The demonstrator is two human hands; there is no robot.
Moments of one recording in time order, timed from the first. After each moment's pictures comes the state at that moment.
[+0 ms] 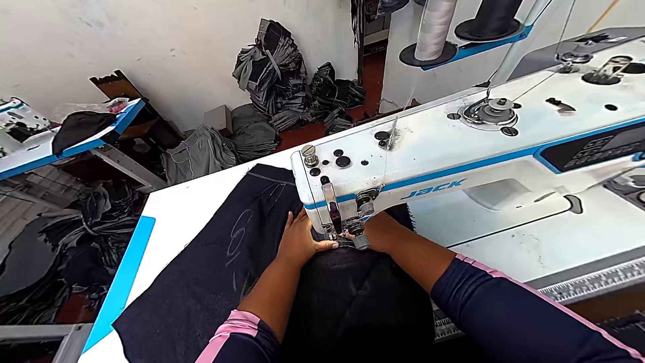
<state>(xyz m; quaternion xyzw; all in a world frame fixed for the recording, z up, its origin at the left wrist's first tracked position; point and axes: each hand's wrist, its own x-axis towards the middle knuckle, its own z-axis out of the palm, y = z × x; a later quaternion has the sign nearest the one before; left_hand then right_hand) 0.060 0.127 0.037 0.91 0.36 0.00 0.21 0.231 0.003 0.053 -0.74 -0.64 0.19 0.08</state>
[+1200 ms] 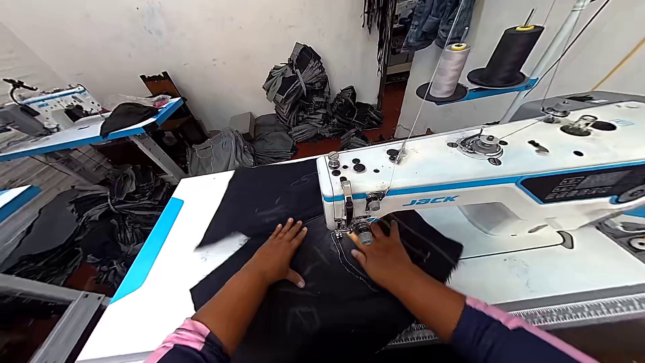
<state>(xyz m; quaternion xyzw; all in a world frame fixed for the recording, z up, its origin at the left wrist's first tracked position) -0.020 0.116 0.077 0.94 0.26 -0.16 0.12 0.201 -0.031 0.046 -0.76 -0.64 0.13 -0.01</state>
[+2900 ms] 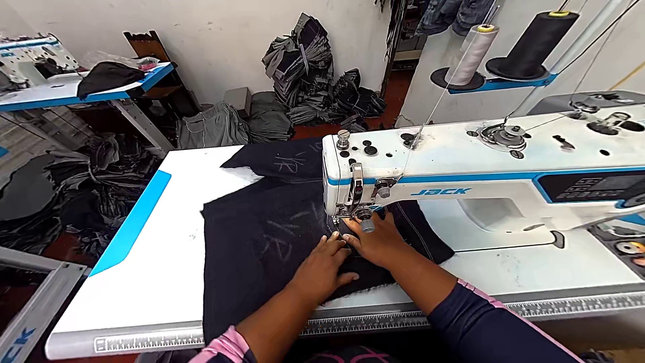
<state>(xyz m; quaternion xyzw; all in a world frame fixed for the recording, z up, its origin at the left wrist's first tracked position) 0.026 0.027 0.033 0.94 0.24 0.02 0.24 0.206 -0.012 0.051 -0.77 -0.62 0.17 -0.07</state>
